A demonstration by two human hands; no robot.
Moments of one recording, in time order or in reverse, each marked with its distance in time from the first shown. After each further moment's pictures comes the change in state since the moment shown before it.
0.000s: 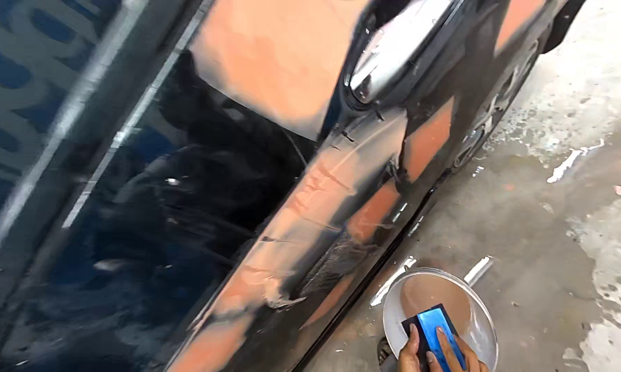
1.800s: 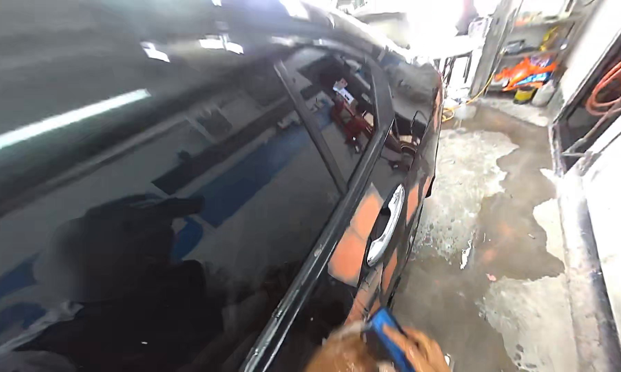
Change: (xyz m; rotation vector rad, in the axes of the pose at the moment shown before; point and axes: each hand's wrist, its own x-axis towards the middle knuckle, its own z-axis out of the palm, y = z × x) left_hand -0.262 0.322 0.106 2.268 -0.513 1.428; right_hand 0.058 -0.300 -0.260 0.244 0.197 -0.341
